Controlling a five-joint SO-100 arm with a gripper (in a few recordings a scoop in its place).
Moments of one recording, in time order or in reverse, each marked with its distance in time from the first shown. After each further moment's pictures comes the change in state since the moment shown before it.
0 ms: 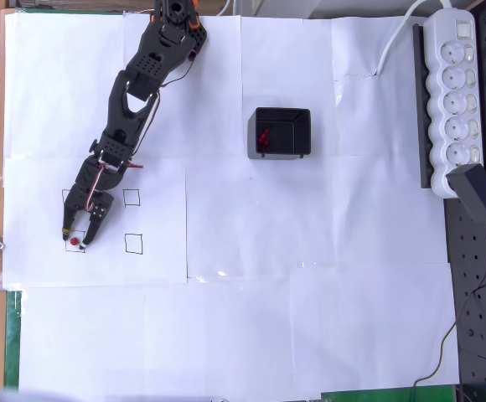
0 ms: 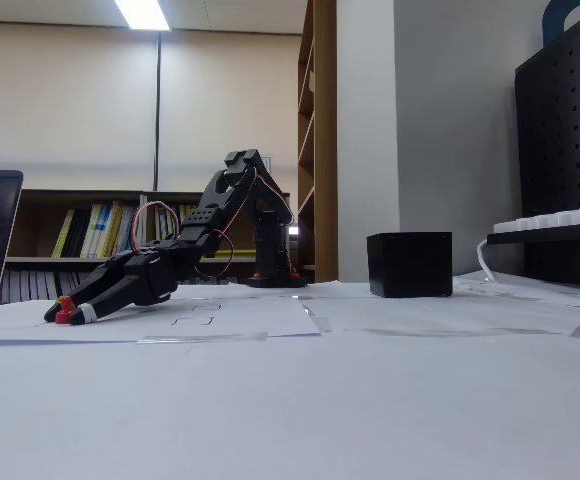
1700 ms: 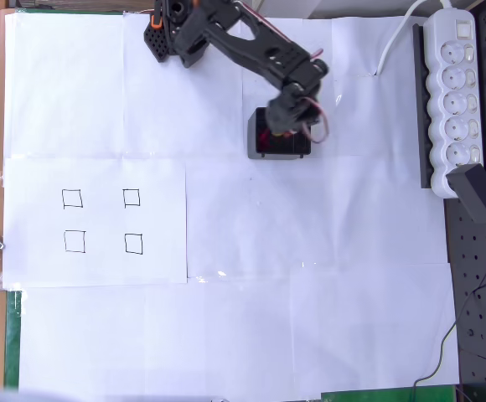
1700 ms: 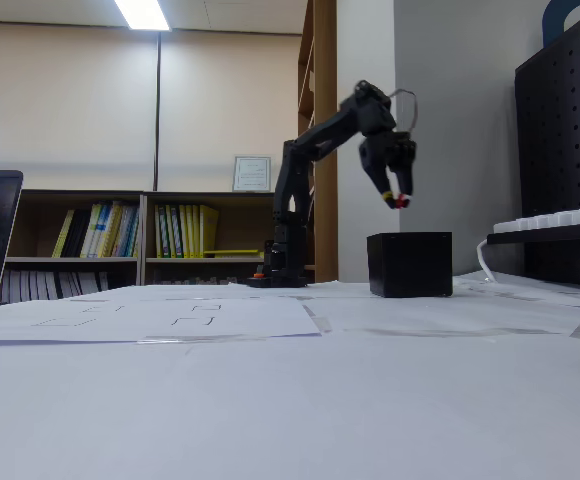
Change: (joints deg) arm -70.7 -42.3 21.3 113.3 -30.1
